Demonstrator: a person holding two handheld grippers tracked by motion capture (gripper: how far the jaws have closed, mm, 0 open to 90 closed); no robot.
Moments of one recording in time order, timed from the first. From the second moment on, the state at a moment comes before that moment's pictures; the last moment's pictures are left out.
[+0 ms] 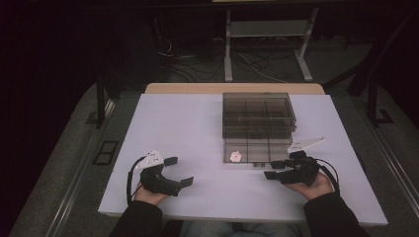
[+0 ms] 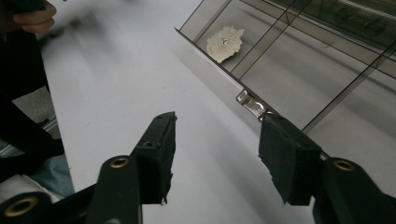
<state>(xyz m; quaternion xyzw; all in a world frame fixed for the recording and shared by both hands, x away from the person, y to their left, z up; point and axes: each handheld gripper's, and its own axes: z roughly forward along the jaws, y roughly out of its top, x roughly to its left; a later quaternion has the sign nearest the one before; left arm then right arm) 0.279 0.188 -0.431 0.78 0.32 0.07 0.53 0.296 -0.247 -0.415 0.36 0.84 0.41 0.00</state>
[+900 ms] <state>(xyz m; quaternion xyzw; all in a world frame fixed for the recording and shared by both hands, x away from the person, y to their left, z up) 0.282 0.186 -0.433 0.79 0.32 0.07 0.53 0.314 -0.242 -0.437 0.43 0.83 0.35 0.00</state>
